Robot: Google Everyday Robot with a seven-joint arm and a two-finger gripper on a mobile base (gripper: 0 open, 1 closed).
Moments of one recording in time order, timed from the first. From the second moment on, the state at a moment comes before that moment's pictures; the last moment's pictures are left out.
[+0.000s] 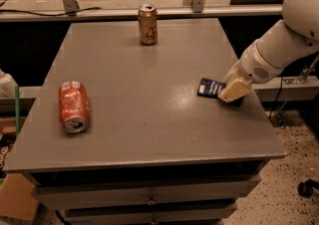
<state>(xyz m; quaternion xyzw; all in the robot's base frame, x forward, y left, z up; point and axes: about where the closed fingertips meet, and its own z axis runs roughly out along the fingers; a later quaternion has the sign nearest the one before) 0.552 -0.198 0.821 -0.54 0.81 0.09 0.20</state>
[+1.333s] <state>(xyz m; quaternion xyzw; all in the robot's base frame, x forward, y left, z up) 0.561 -0.170 0.869 -0.54 0.80 0.08 0.23</state>
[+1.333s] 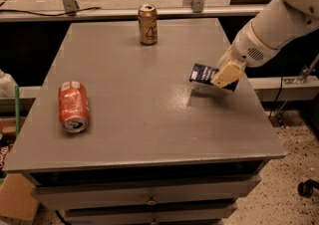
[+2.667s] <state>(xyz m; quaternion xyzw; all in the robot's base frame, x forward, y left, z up) 0.685 -0.119 0.888 -0.55 0.78 0.05 0.28</state>
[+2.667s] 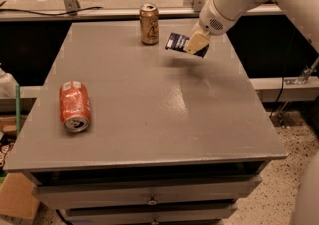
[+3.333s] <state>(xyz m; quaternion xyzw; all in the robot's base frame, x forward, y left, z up) 0.744 -0.082 0.876 -0.58 0.77 0.02 0.27</state>
